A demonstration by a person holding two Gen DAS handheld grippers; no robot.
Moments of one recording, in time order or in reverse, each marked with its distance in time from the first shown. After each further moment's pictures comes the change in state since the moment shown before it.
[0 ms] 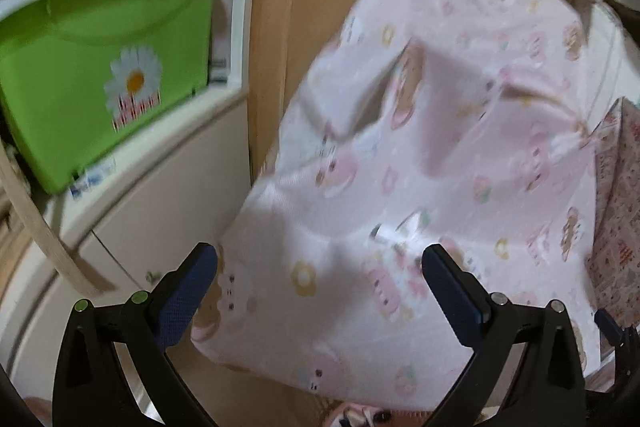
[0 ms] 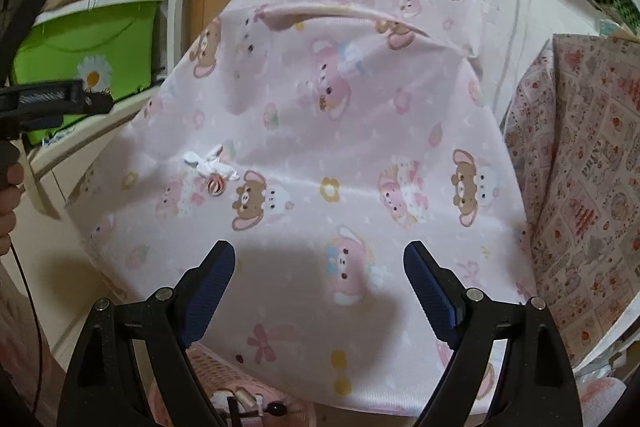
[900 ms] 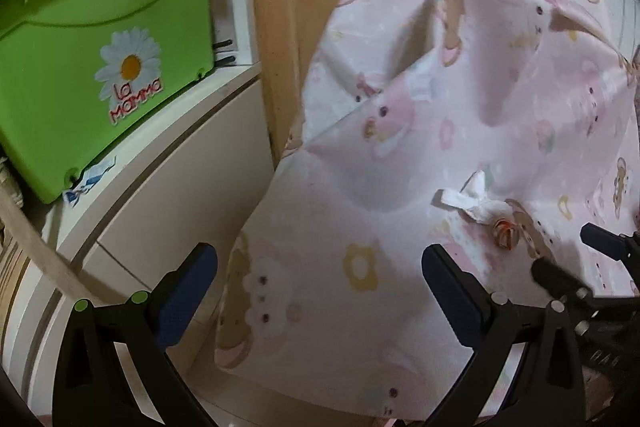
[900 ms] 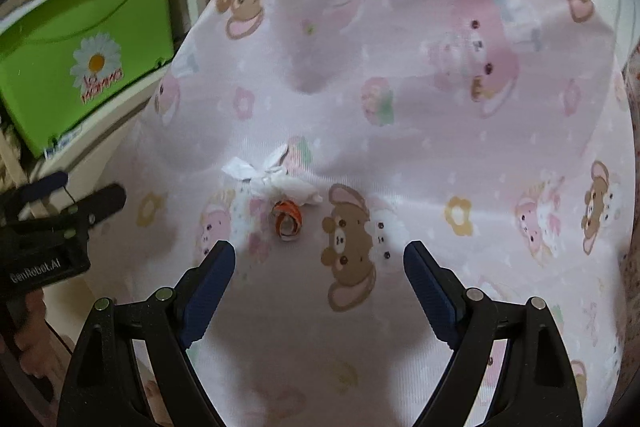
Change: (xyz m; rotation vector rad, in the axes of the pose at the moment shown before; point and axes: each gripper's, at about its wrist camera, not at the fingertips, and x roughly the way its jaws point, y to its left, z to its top) left arm 0.047 0.010 -0.017 0.120 0.014 0.099; right arm 0.116 0.069 0.045 0.009 0.174 0.163
